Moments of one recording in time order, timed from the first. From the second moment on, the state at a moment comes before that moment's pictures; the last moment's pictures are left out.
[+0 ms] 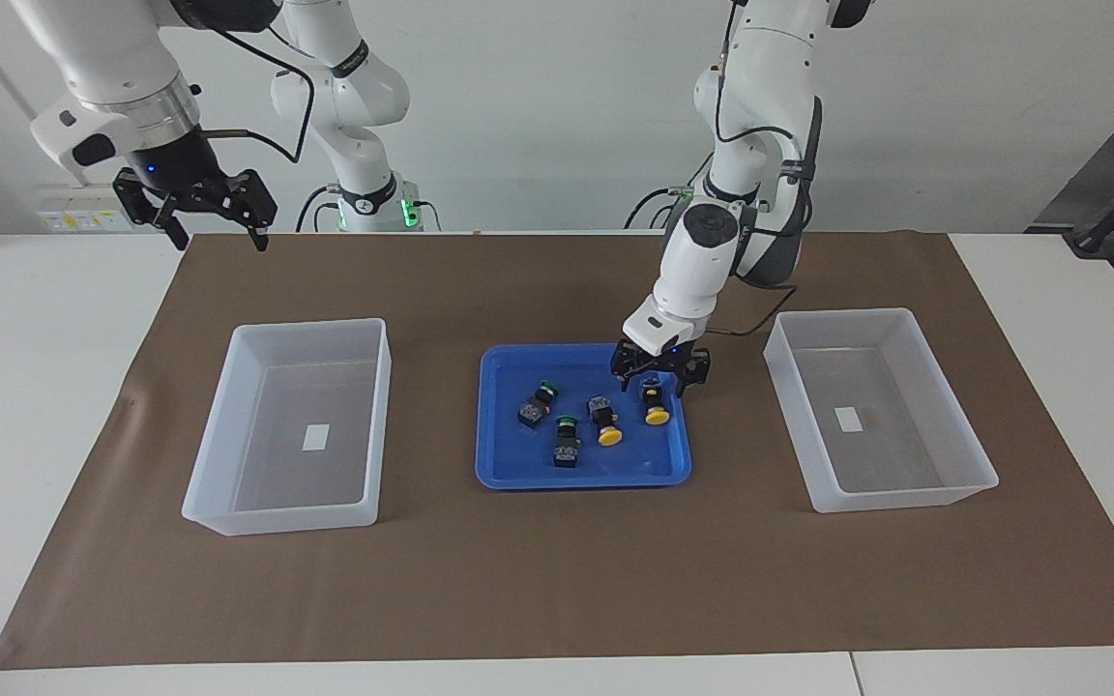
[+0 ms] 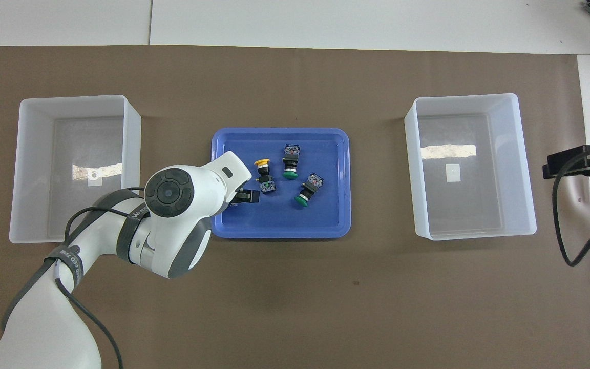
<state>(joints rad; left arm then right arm) -0.42 0.24 -0.10 -2.13 -0.02 2.52 -0.34 0.01 -0.03 -0.02 -1.55 -0.02 1.52 0.01</state>
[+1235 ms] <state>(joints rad) -0.42 0.15 -0.07 -2.06 -0.02 2.37 -0.40 0.01 -0.03 -0.02 -1.55 -0.02 1.52 0.01</state>
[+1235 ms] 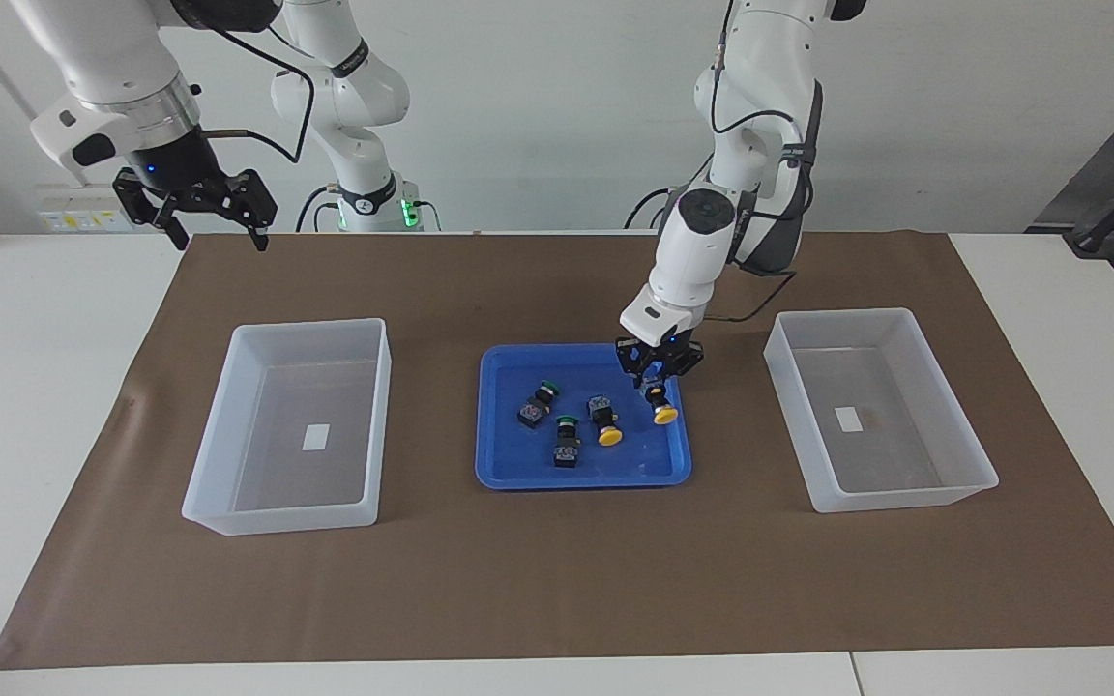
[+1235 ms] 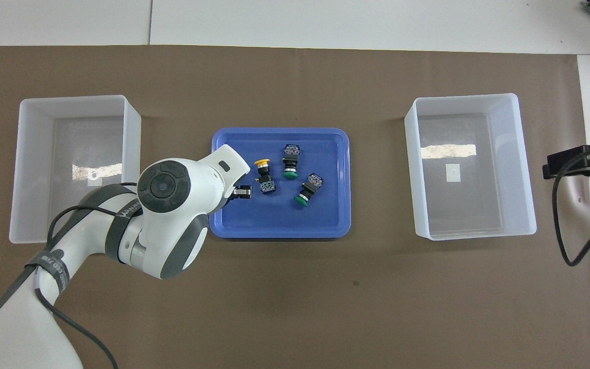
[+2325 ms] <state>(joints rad) 0.04 0.12 -0.06 -1.95 -0.02 2.31 0.18 0.01 -0.03 -0.02 -1.56 -0.02 1.53 0.02</state>
